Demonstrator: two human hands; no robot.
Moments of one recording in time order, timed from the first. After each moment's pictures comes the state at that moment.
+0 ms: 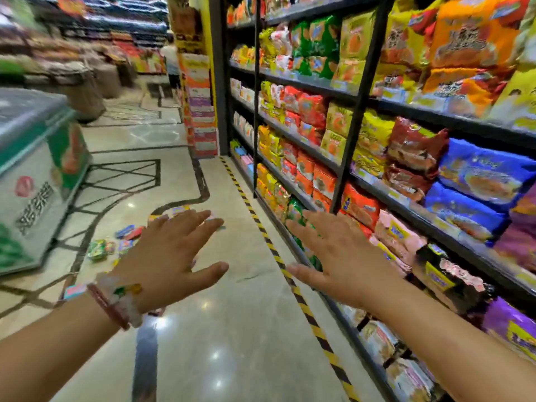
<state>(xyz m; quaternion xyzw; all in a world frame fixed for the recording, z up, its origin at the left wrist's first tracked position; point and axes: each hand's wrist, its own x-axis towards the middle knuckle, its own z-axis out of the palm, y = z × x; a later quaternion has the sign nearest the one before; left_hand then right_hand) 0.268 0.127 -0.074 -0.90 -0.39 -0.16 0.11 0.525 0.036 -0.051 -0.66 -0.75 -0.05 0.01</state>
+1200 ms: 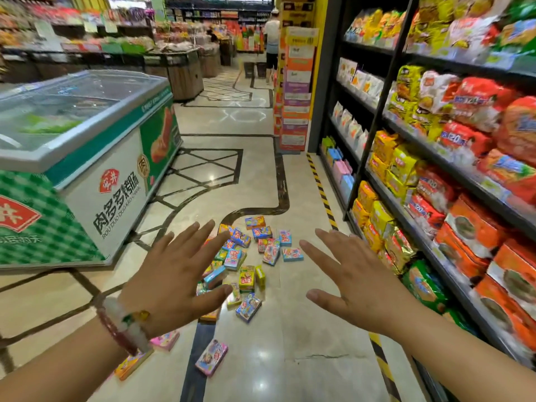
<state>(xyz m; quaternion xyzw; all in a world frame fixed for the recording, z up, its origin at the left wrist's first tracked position) 0.157 0.626 -0.137 -0.82 -0.55 -0.13 0.09 0.461 0.644 -0.152 -0.51 -0.84 -0.15 0.08</state>
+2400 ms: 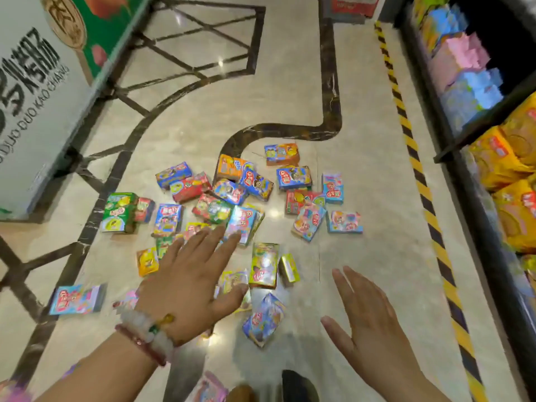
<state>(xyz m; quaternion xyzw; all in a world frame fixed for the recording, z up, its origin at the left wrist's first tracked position) 0.066 1.129 -0.594 -0.79 -0.60 -0.07 -0.06 0.356 1.105 -0.636 -0.56 -0.81 0.12 0.09</state>
